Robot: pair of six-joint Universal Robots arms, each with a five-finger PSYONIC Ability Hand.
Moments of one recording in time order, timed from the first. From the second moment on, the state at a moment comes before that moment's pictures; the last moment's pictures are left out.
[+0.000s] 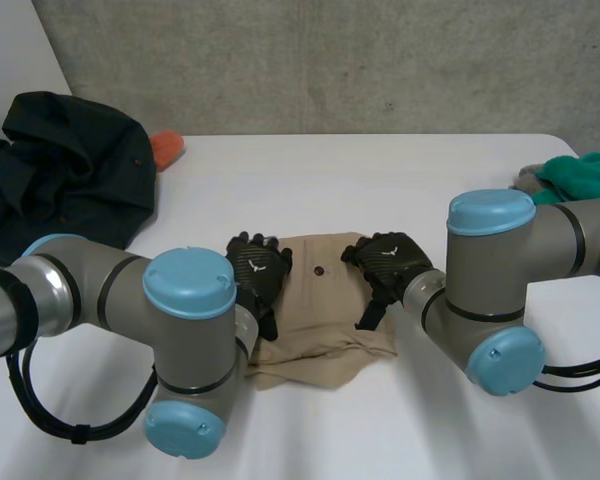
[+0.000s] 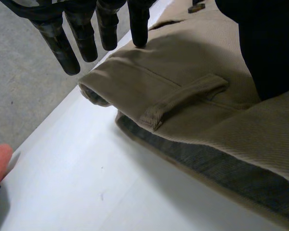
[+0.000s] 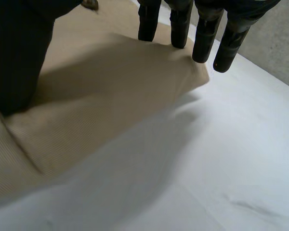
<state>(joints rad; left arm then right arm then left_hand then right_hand) 4.00 -2.26 -1.41 3.37 -1.80 3.58 2.10 -0.84 1.25 0.04 1.48 2.82 0.20 0.20 0.21 0.20 0.05 0.17 0.23 0.21 0.23 0.05</state>
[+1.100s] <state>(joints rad) 4.25 -1.78 -1.41 3.07 -0.92 3.32 2.25 -0.88 1.61 -0.68 1.48 2.64 0.20 0.20 0.21 0.21 0.05 0.38 0.44 0.44 0.43 0.22</state>
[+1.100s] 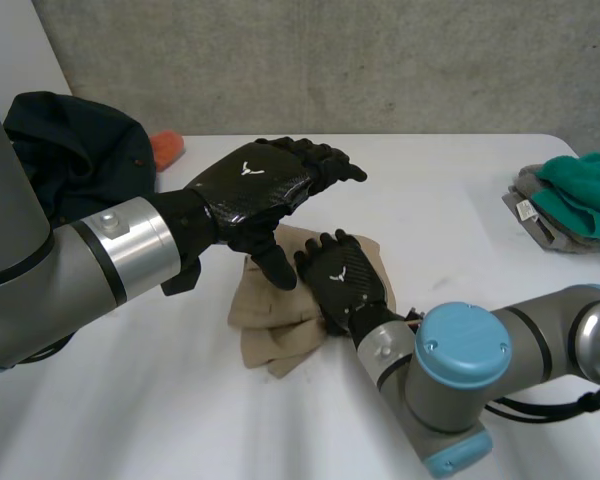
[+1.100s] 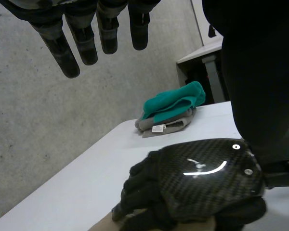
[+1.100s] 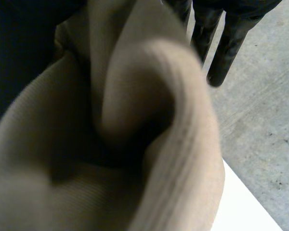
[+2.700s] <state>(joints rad) 4.26 -1.73 -1.46 3.12 -1.06 3.32 1.11 -0.41 0.90 -1.14 0.55 3.27 0.20 0.20 0.21 0.21 0.05 0.25 0.32 0.33 0.34 0.19</state>
